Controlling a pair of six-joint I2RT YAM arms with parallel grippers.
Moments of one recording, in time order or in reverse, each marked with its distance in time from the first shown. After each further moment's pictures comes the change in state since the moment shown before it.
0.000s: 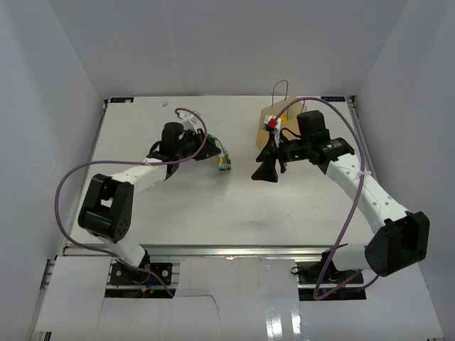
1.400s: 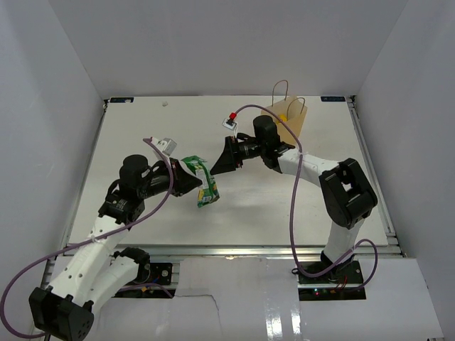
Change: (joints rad) left arm -0.003 -0.874 -0.302 -0.487 0.082 0.152; right arm 0.220 0.476 -0.008 0.893 -0.137 1.030
